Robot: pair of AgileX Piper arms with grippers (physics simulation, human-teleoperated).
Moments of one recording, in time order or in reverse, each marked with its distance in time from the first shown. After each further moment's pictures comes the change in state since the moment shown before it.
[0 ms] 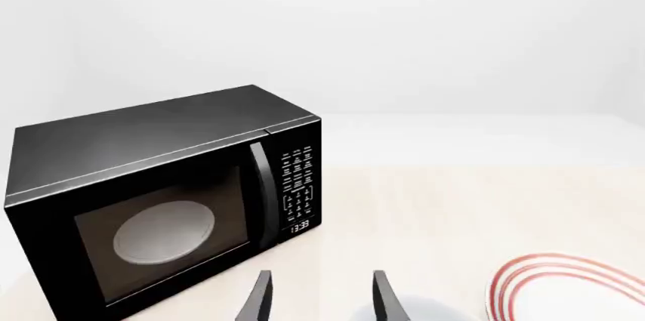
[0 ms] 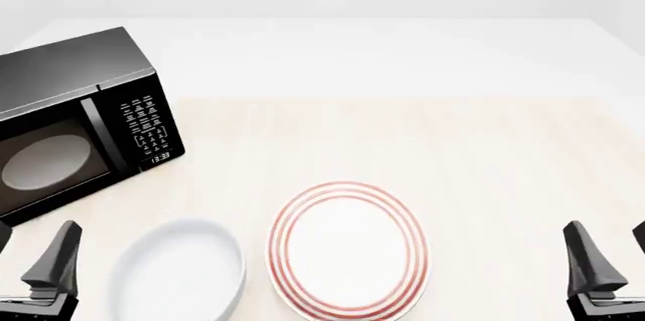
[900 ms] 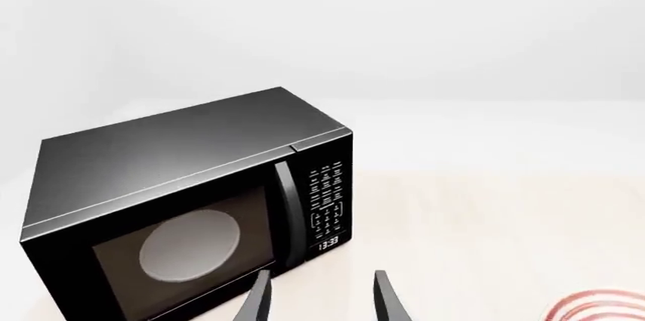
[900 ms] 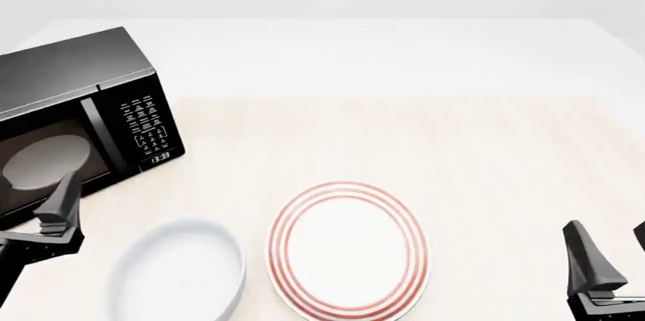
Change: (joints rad) left arm 0.084 0.504 -0.094 -0.356 0.031; right arm 0.000 0.002 -0.003 0.002 0.001
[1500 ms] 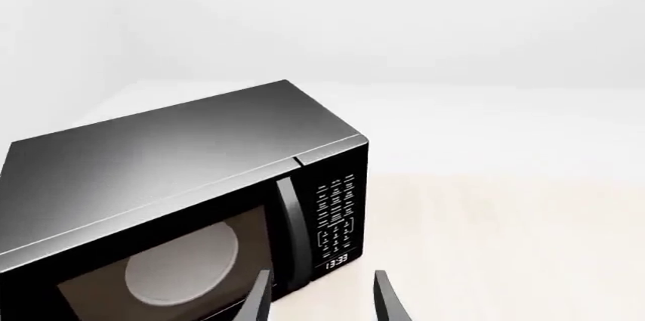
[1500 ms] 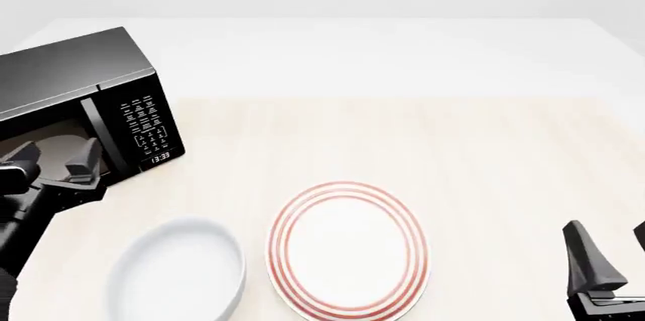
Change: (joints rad) left arm 0.027 0.490 -0.117 -0.317 -0.008; right arm 0.000 0.000 0.000 0.000 0.000
